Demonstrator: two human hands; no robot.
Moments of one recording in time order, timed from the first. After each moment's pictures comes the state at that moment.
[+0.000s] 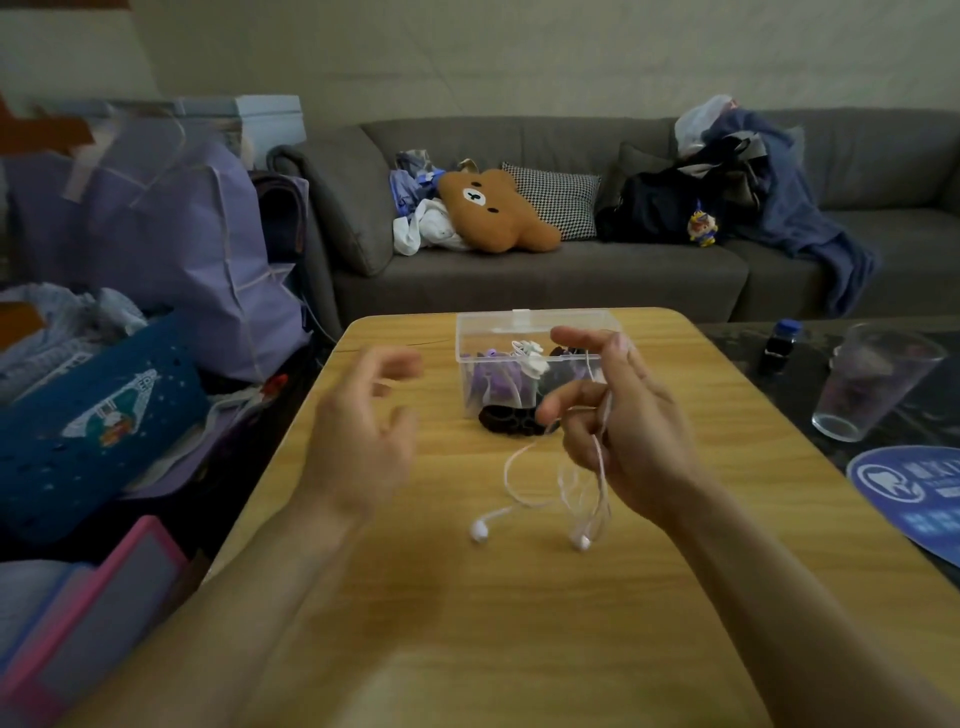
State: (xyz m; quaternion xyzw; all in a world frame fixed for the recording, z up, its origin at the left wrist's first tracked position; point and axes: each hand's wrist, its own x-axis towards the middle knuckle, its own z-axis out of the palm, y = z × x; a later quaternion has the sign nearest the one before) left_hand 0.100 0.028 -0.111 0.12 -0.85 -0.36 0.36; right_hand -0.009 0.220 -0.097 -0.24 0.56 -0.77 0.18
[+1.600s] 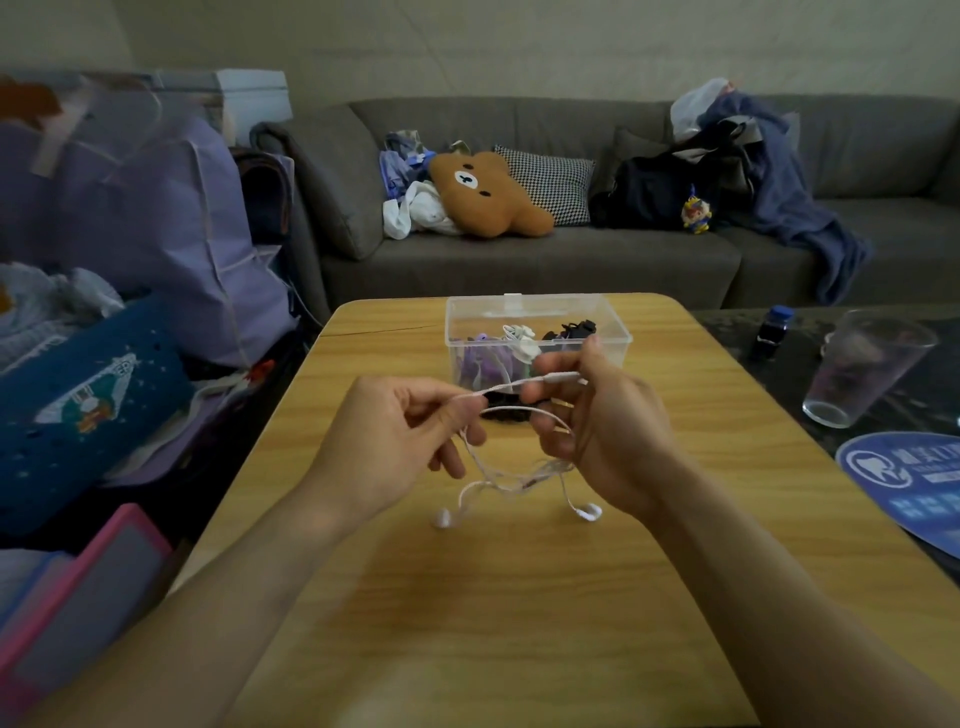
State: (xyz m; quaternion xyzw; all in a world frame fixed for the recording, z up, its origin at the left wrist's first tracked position) left_hand 0.095 0.050 -0.108 0.04 -0.84 -0.50 0.21; right_hand -0.007 0.211 -0.103 -0.12 0.54 -0.79 0.27
